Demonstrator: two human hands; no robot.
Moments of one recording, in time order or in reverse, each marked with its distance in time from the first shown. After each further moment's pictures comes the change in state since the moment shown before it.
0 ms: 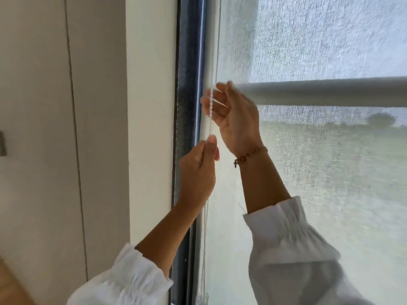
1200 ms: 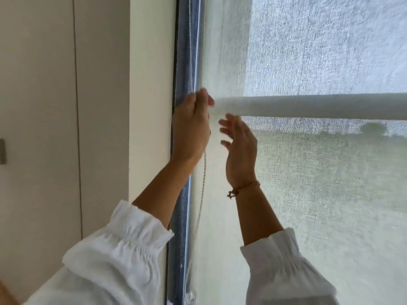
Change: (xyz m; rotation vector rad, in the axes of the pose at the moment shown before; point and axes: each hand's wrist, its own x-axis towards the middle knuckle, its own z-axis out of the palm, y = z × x) left_hand 0.063 0.074 -0.002 -0.104 0.078 -0.001; right_hand -0.049 -0.001 -0.008 -0.257 0.250 -0.147
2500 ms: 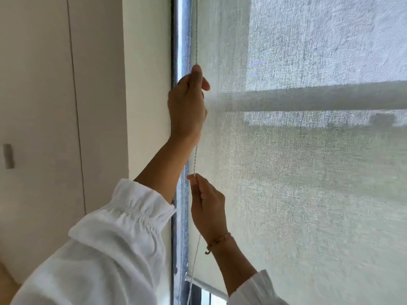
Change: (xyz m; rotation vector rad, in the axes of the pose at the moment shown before) left_hand 0.025 0.007 0.017 -0.121 0.045 -0.070; right_hand -0.074 0.096 -0.018 -0.538 -0.164 -0.527
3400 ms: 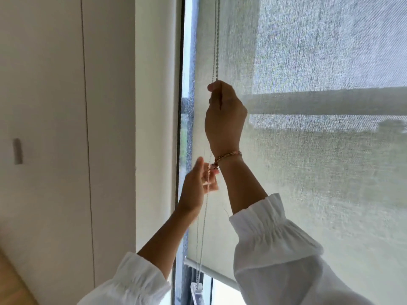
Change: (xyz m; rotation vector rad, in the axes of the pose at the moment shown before) left_hand -0.089 -0.087 -0.048 -0.071 -0.179 -0.465; right_hand 0.153 -0.062 -0.001 0.040 0.252 0.034
